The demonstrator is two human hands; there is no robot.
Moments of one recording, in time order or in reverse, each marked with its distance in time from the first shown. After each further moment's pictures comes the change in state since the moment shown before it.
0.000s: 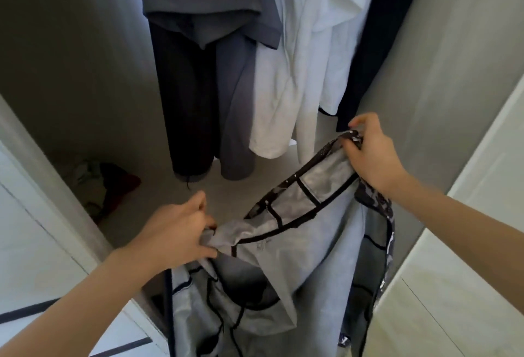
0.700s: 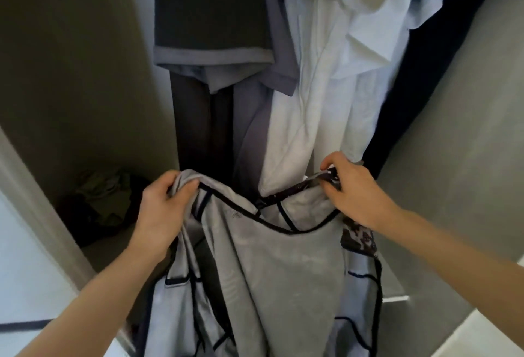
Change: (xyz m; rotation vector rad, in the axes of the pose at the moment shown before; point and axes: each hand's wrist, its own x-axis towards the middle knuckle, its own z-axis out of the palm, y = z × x) left_hand 0.042 0.004 -0.051 -1.331 0.829 -0.573; right_hand 0.061 -0.002 0.026 -0.077 -0.323 -0.351
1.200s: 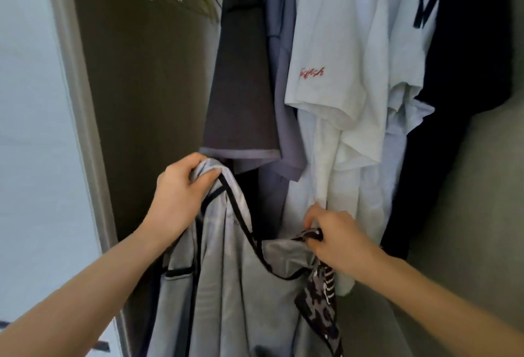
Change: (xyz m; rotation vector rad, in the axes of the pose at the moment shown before) left_hand -0.001 0.152 -0.016 0.376 0.236 0.445; right_hand 0.030 -0.047 -0.052 0.021 -0.111 -0.214
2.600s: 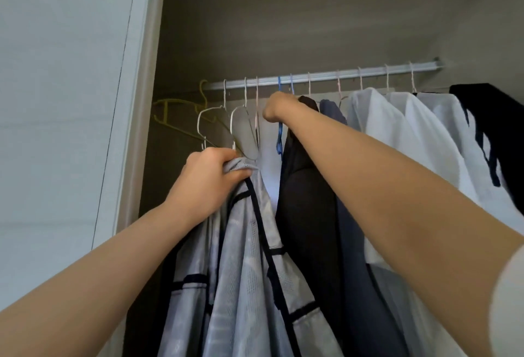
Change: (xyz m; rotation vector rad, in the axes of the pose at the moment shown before) left_hand 0.237 0.033 -0.109 0.188 0.076 0.439; right_hand 0.364 -0.256 -0.234 -0.077 0.486 0.125
